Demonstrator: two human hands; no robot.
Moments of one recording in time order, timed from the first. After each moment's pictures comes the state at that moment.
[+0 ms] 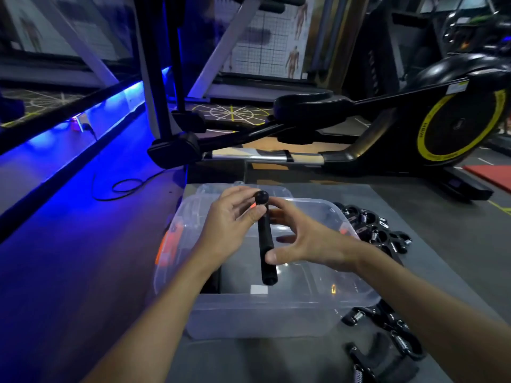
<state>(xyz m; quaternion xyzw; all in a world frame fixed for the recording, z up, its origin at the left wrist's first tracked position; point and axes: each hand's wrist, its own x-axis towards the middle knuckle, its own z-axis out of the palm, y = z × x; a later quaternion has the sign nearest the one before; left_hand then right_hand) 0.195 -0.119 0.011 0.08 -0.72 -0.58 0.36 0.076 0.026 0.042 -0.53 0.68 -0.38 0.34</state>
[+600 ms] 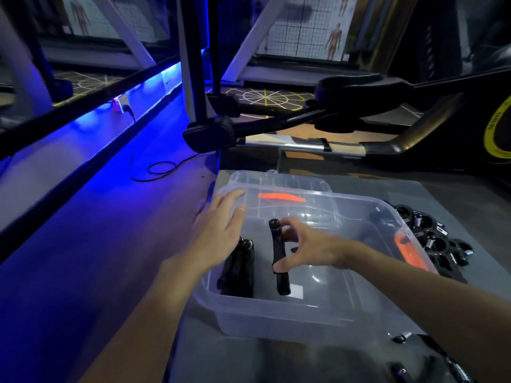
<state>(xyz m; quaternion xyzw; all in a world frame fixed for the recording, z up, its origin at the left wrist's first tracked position) 0.234 -0.197 -0.043 0.29 -0.85 -0.35 0.27 0.047 -0.061 -0.049 -0.47 0.74 -0.26 0.41</state>
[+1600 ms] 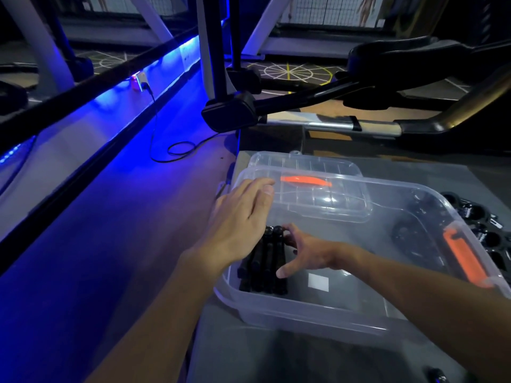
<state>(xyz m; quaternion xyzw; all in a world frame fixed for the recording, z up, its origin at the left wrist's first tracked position) 0.235 -0.194 -0.039 0.28 -0.86 -0.32 0.27 0.055 -0.104 -0.126 -0.45 0.71 -0.22 0.49</state>
